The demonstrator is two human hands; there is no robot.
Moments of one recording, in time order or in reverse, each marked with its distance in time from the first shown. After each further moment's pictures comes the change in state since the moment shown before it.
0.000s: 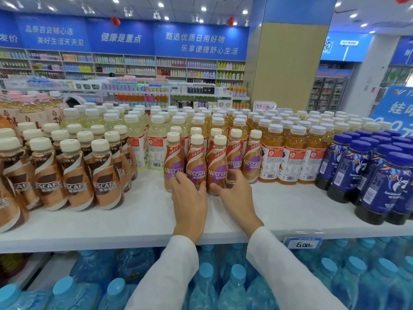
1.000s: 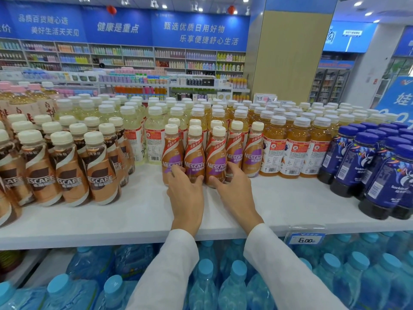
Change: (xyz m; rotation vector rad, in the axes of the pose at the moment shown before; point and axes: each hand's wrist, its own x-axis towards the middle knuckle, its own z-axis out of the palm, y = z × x) left_hand 0.011 -0.010 0.006 -0.061 0.026 -0.075; right_hand 0.006 0.007 0.010 -0.121 0.006 -0.046
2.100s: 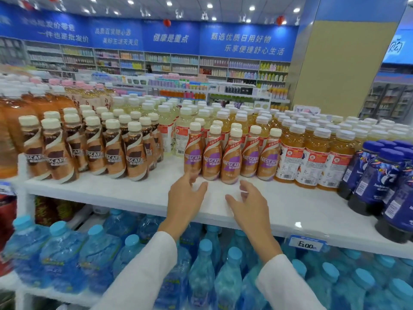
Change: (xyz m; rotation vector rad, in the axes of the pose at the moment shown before) left_hand -0.036 -0.019 -0.050 0.068 -0.119 0.060; right_hand -0.063 -0.006 -0.046 -0.143 -0.134 0.001
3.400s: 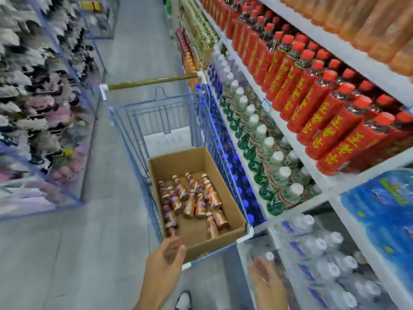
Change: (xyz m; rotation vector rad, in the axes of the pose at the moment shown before) left_hand -0.513 -0.350 -0.384 -0.120 0.875 -1.058; right_hand -0.476 -0.065 0.369 0.038 -1.156 0.245
